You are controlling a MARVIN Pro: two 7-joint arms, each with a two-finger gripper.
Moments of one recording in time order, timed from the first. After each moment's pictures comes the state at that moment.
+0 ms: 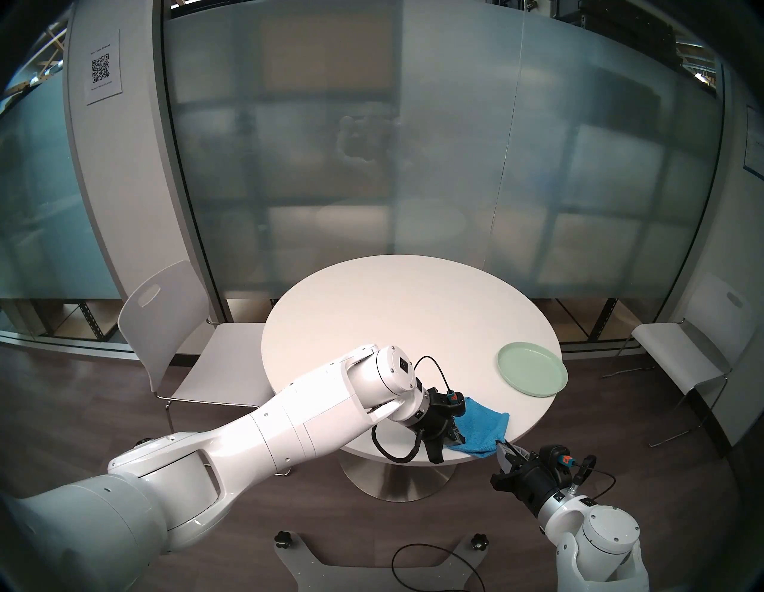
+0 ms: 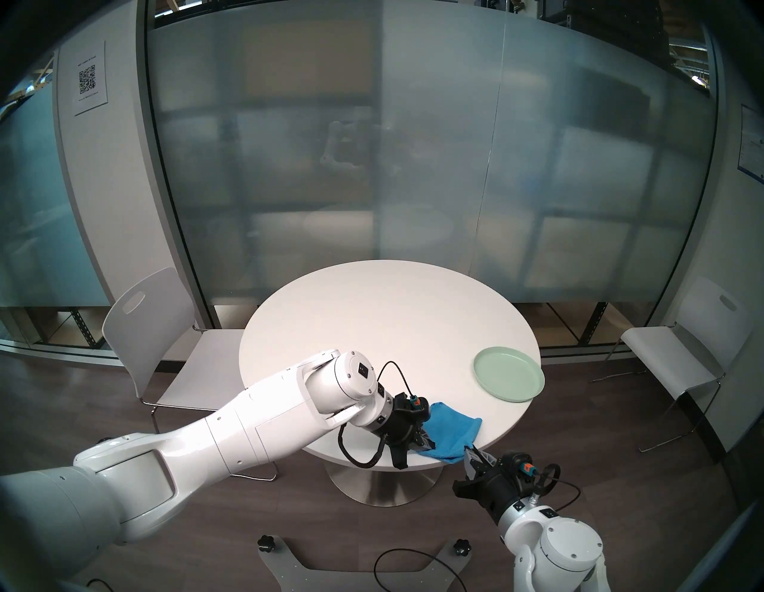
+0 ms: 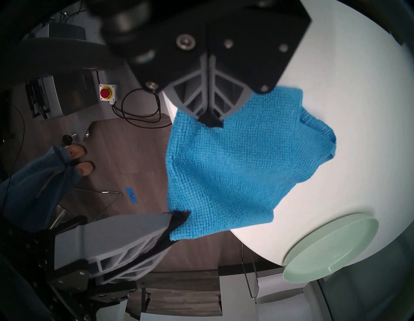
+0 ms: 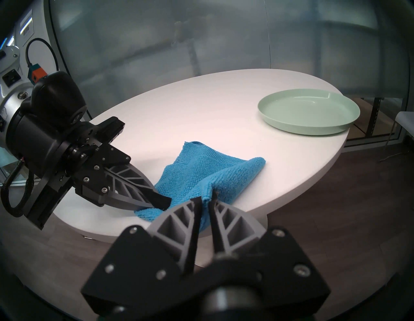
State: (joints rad) left arm 0.90 -1.31 -0.50 -1.30 -0.04 0.48 -0.89; right arm -2.23 -1.62 1.81 -2.09 0.12 0.31 0.40
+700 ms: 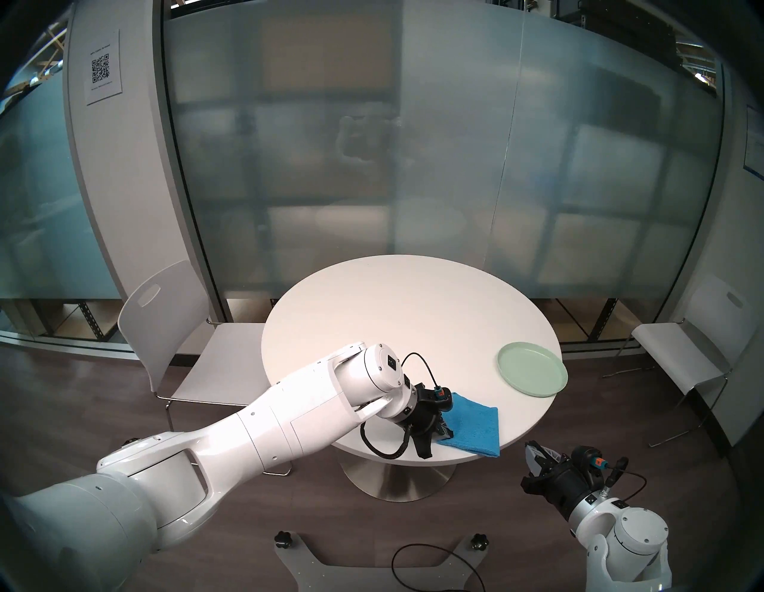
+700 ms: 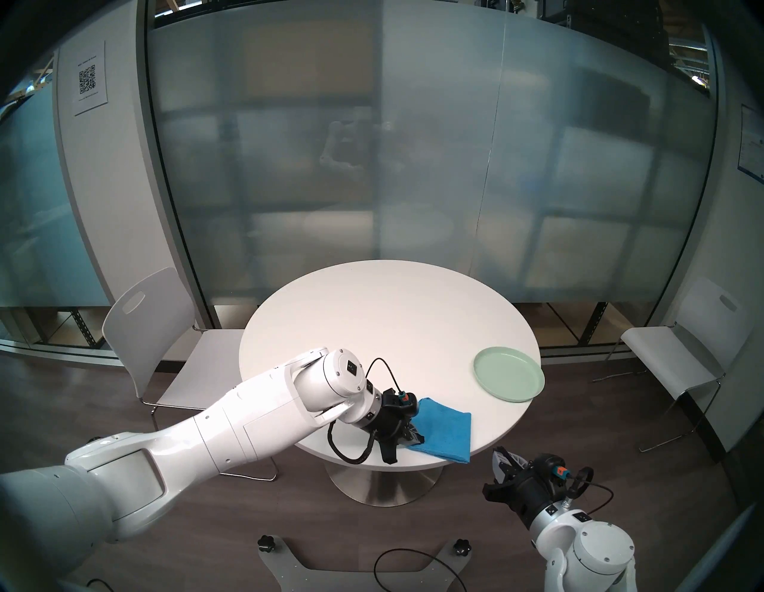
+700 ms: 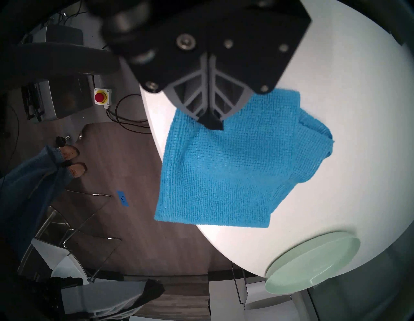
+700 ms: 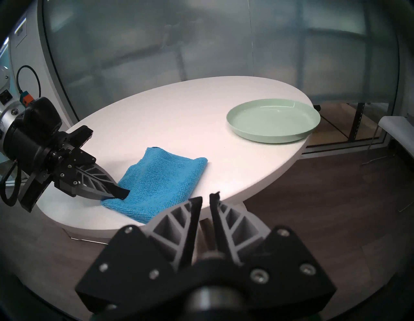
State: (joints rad) left arm 0.91 -1.25 -0.52 -1.33 -0.04 0.50 -0.87; right arm -2.29 -1.61 1.94 -2.13 0.17 0.31 0.44
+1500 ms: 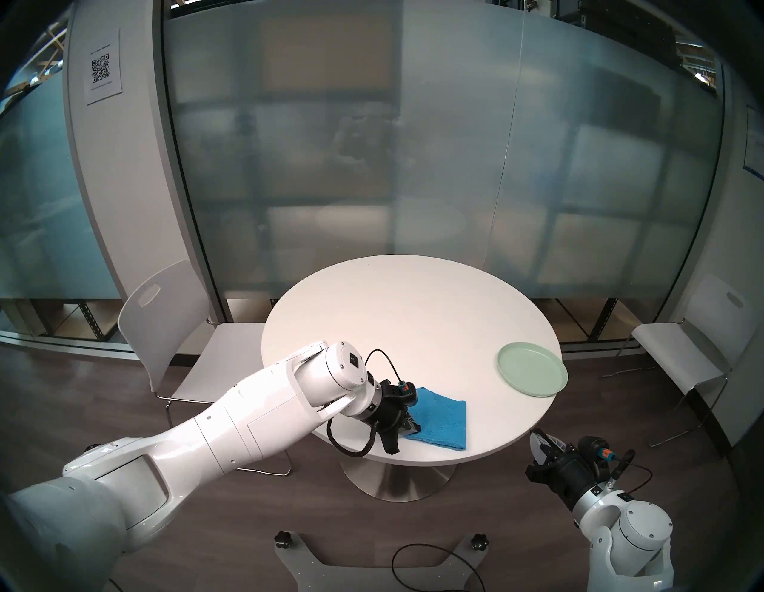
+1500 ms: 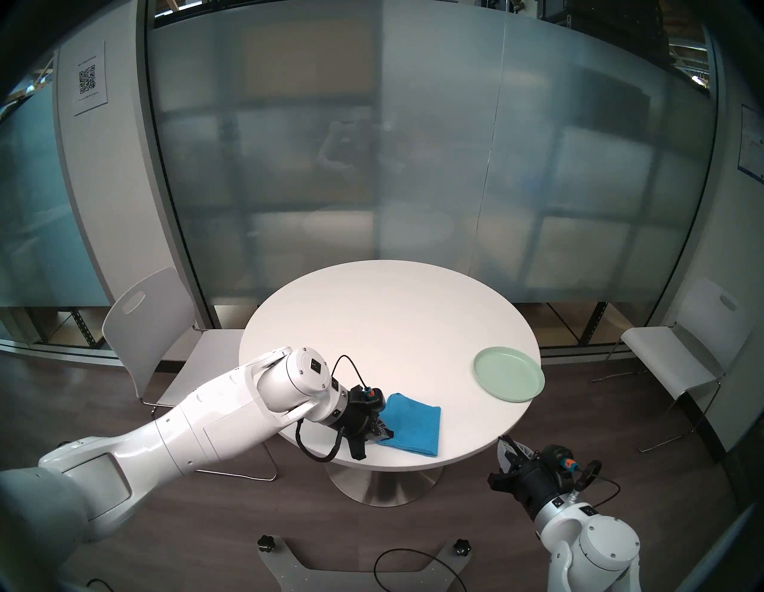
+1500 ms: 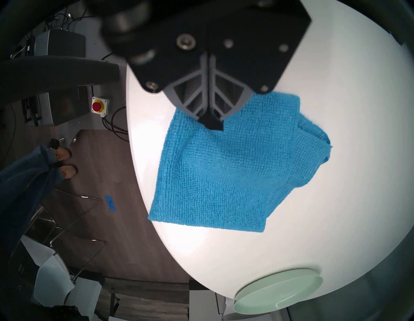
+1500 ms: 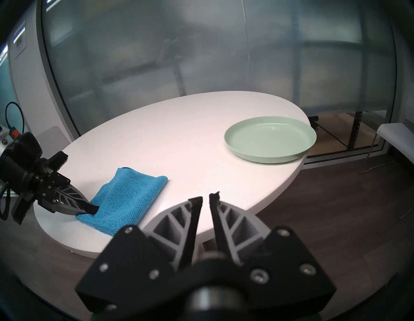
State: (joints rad) left arm 0.97 -1.08 -0.60 -1.45 -0.07 0.54 -0.85; right arm -2.25 -1.63 1.94 -2.15 0.18 0.29 0.45
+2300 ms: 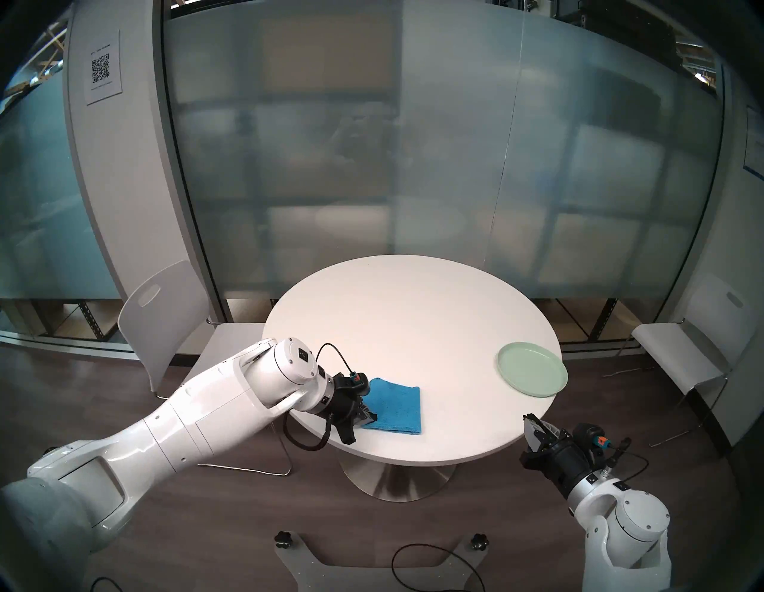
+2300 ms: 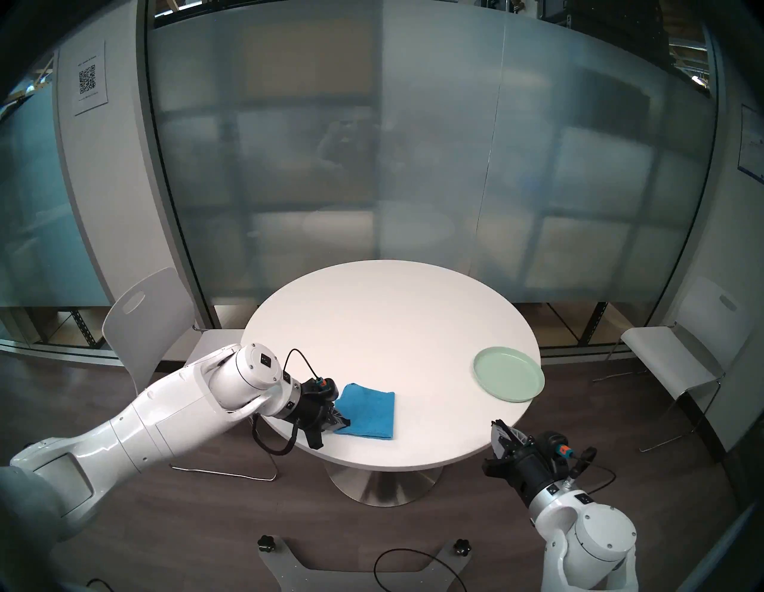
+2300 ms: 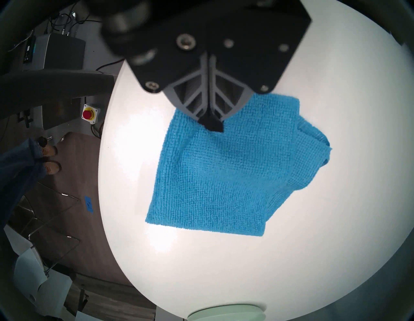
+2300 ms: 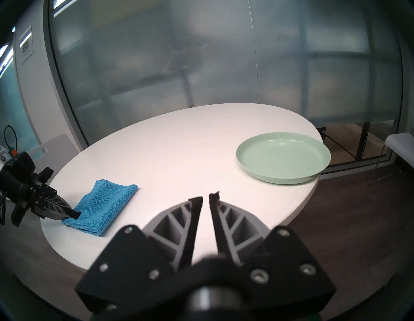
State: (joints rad) left arm 1.03 -0.90 -0.69 -1.52 -0.13 0.55 -0.81; right arm -2.20 -1.63 1.92 -2.15 0.18 0.29 0.46
